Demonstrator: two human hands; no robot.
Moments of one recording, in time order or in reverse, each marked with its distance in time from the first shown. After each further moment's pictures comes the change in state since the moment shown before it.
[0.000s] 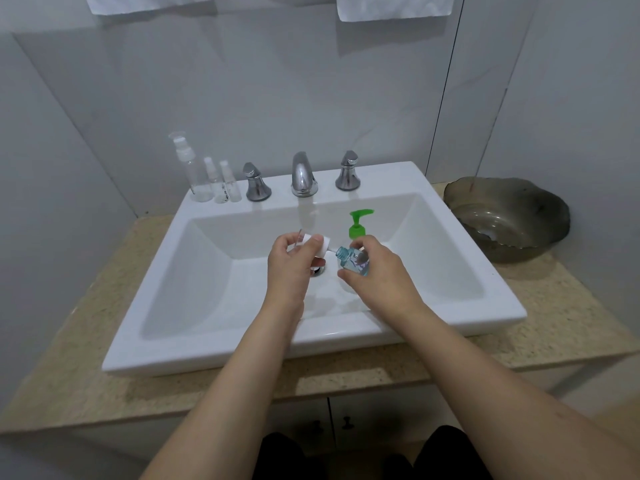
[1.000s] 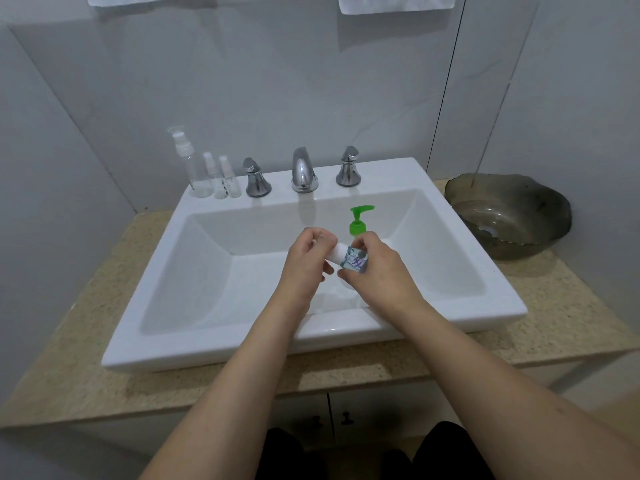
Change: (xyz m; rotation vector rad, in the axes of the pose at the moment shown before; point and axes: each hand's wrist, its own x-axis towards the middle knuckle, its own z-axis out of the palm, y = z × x) left_hand -0.005 0.001 0.007 0.188 -0.244 0.033; right_hand 0.003 0.006 0.005 -0.015 -0.005 -0.013
